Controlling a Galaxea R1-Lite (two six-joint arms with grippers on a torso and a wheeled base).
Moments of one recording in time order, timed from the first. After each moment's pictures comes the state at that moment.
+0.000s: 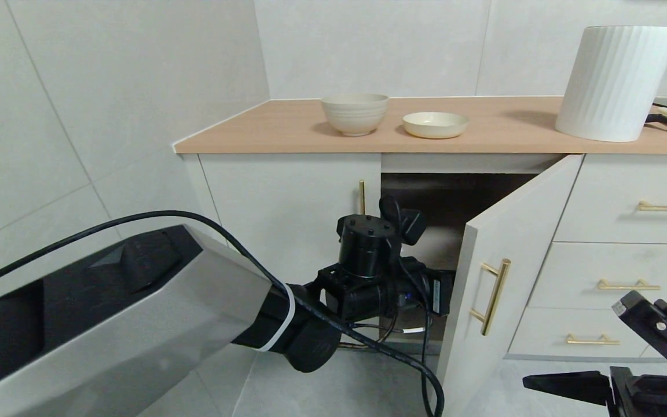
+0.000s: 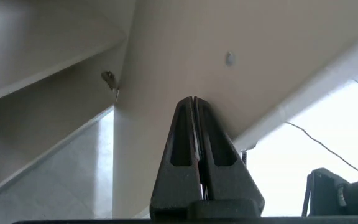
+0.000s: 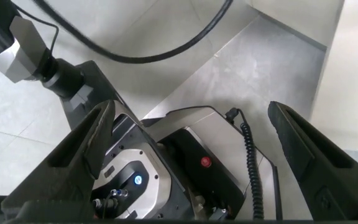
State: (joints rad) left arm -0.80 2.25 -1.25 -0.79 -0.34 -0.35; right arm 0.57 1.20 -0.29 -0.48 0.48 0.24
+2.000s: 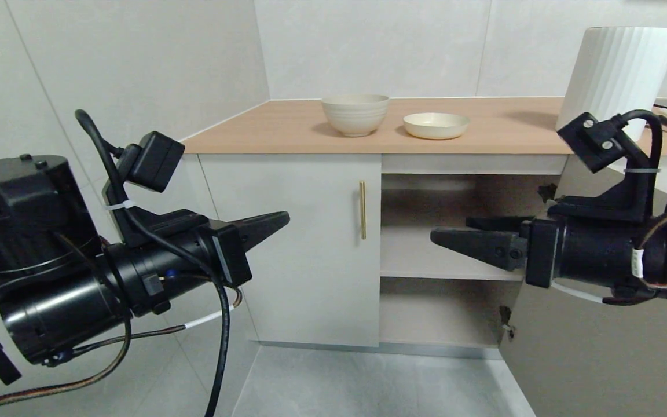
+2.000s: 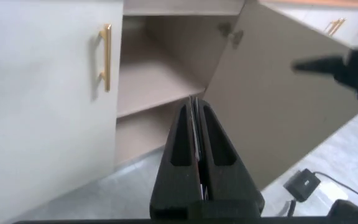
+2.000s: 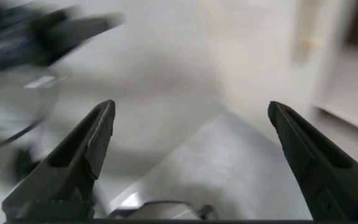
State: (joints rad) left arm -0.50 1.45 -0.66 -0.71 -0.21 -0.28; right arm 0.62 1.44 -0.86 -0.41 0.27 0.24
